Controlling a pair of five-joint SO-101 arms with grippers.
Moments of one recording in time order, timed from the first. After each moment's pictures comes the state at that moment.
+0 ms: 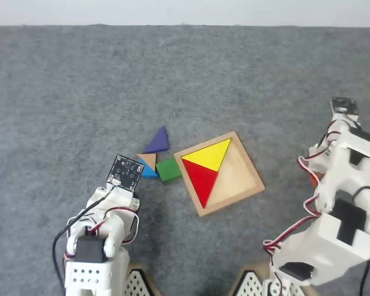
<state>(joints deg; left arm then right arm) -3.6 -102.8 97.0 72.2 -12.1 23.4 9.1 23.2 57.2 18.6</state>
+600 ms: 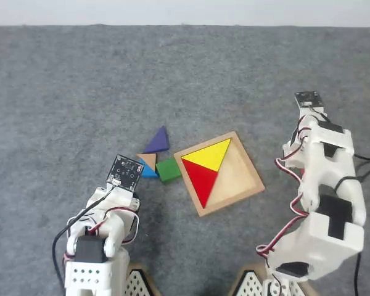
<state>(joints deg) -3.6 -102.8 97.0 72.2 -12.1 12.7 9.2 25.1 55.0 18.8</state>
